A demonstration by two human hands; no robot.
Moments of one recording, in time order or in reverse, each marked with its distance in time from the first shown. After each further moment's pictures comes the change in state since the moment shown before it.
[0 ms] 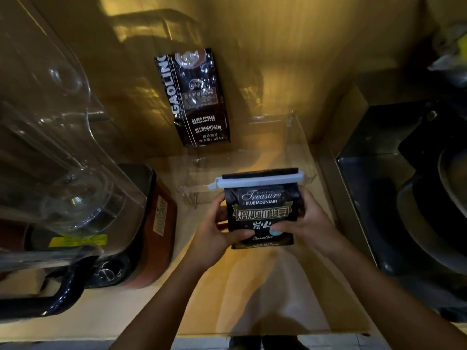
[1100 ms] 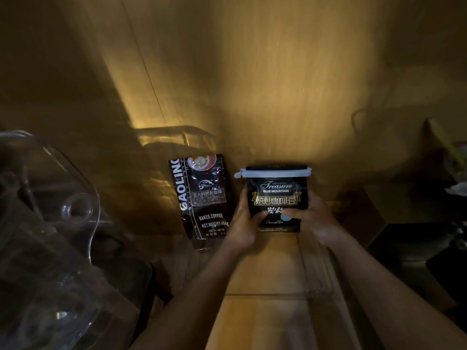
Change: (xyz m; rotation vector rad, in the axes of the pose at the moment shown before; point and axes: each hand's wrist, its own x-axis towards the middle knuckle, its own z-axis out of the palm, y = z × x) left_hand 0.194 0.087 0.009 0.150 0.102 0.121; right_hand 0.196 -0.075 -0.058 0.009 0.144 -0.083
